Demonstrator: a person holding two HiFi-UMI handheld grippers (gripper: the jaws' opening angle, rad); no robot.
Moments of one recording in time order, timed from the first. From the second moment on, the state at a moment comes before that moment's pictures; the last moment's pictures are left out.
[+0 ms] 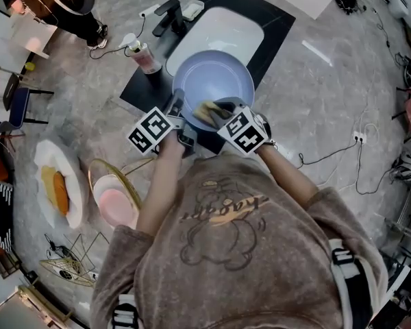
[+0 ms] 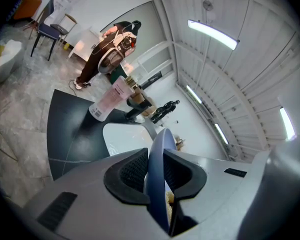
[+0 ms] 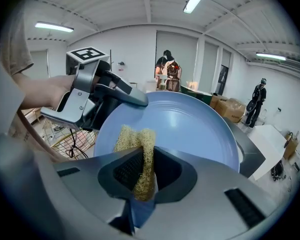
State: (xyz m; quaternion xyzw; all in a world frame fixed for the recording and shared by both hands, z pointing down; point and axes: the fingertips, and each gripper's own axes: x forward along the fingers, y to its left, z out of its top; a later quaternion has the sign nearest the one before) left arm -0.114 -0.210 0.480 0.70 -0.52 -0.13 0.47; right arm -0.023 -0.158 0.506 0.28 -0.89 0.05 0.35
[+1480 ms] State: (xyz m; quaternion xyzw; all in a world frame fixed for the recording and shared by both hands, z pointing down) left arm -0.086 -0.189 0.475 0.72 -0.46 -0.14 0.50; right arm 0.033 -0.283 0.463 0.40 -0.83 -0.08 0.39
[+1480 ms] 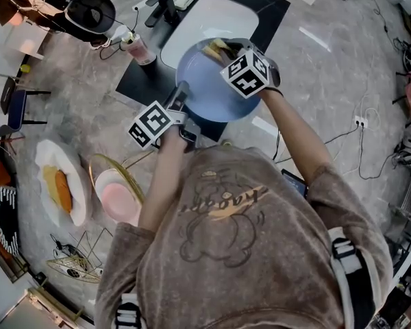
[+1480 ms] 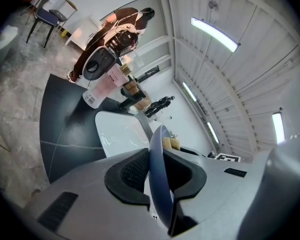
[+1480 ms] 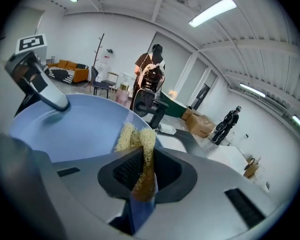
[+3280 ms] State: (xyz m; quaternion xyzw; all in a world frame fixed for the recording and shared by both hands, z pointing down) left arm -0.149 -0.198 0.486 0.67 -0.57 -0.15 0.45; right arm -0.014 -0.150 0.519 0.23 -0.89 0.08 0.39
